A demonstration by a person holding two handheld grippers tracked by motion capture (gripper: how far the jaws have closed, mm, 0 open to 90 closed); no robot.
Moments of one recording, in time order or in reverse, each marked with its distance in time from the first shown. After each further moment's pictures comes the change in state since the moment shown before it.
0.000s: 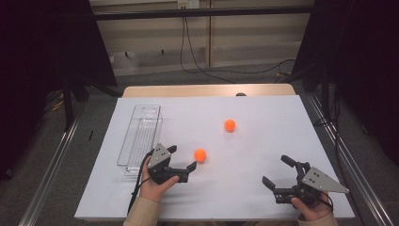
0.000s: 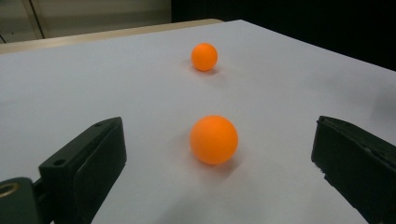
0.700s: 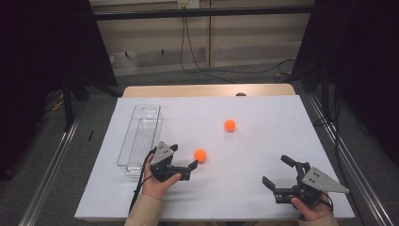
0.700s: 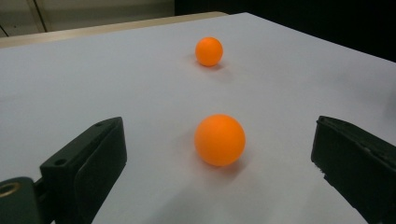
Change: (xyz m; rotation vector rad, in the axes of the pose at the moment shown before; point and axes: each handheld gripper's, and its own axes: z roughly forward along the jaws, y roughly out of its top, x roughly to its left) left arm 0.001 0.002 0.008 0.032 0.016 0.004; right arm 0.000 0.000 0.000 0.000 0.001 -0.001
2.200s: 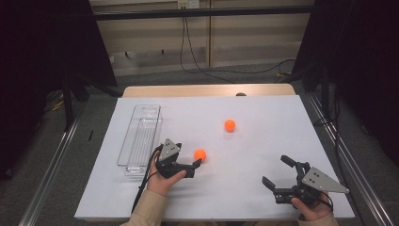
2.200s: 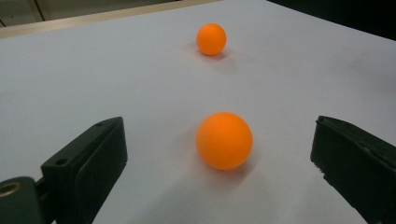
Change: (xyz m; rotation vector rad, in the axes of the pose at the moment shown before) left arm -0.001 0.003 0.017 0.057 0.009 0.014; right arm 0.000 0.000 0.000 -0.002 0.003 -0.001
